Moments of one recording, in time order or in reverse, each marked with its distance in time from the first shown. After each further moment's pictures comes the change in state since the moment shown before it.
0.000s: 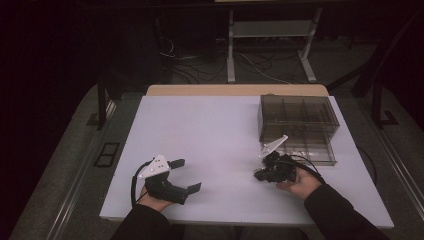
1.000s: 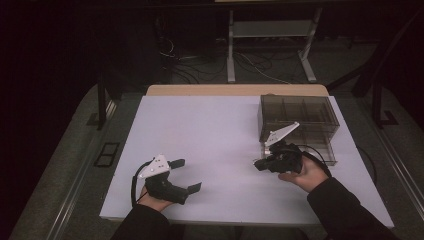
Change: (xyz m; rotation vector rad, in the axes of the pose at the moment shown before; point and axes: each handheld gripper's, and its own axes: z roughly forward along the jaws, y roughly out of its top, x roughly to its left) left arm 0.000 0.000 0.000 0.002 0.000 0.001; right arm 0.000 0.020 -0.043 -0.118 0.040 0.010
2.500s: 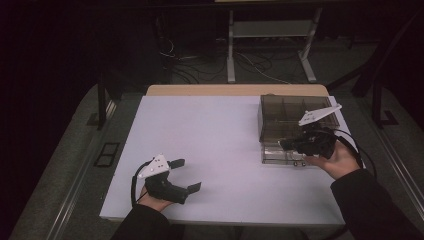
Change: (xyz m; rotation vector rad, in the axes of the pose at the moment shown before) left arm 0.000 0.000 0.000 -0.005 0.001 -0.007; right arm -0.035 -0.009 -0.074 -0.119 -0.124 0.075
